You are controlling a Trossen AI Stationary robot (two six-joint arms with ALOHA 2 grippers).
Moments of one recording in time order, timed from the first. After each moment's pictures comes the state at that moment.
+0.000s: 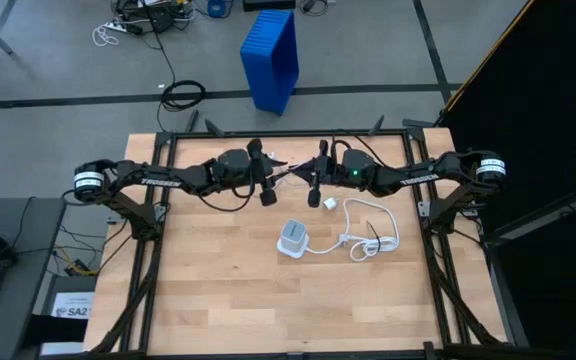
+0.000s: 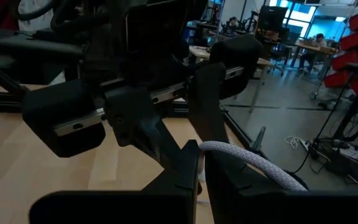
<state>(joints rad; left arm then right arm) 0.26 1.47 0.80 0.39 -0.11 0.26 -0.23 1.55 0.75 0.74 0.01 -0.16</state>
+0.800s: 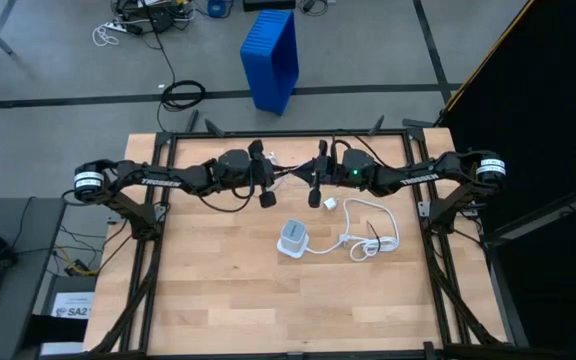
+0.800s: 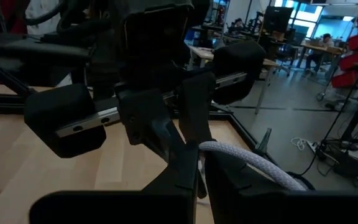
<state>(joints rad) 0.26 1.47 0.80 0.38 -0.02 0.25 -0.23 1.55 0.75 0.75 -0.03 -0.15</state>
